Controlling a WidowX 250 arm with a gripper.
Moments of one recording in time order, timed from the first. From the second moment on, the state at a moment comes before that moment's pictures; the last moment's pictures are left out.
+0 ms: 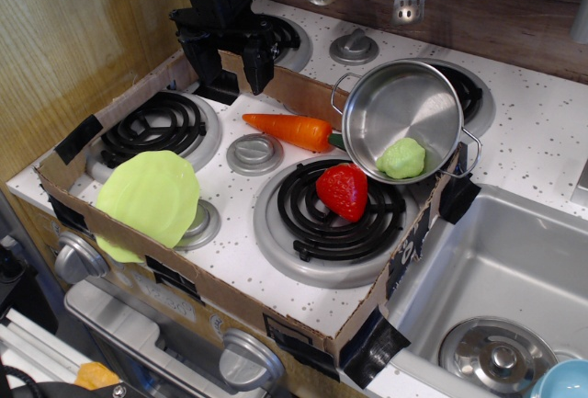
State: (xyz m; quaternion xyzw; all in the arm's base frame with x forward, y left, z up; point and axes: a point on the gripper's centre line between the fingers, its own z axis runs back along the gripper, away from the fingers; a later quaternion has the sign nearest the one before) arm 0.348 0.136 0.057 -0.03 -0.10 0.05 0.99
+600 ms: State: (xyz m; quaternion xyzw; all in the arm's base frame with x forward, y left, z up) arm 0.343 0.131 0.048 -0.03 -0.08 0.05 1.00
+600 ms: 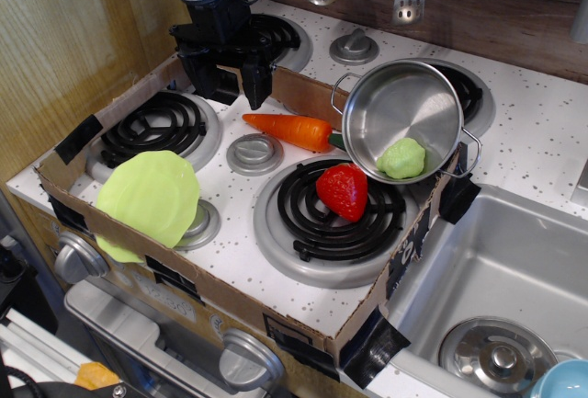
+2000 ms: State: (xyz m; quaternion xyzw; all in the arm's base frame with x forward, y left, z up) arm 0.338 -0.006 0.086 -0.04 -0.17 0.08 0.98
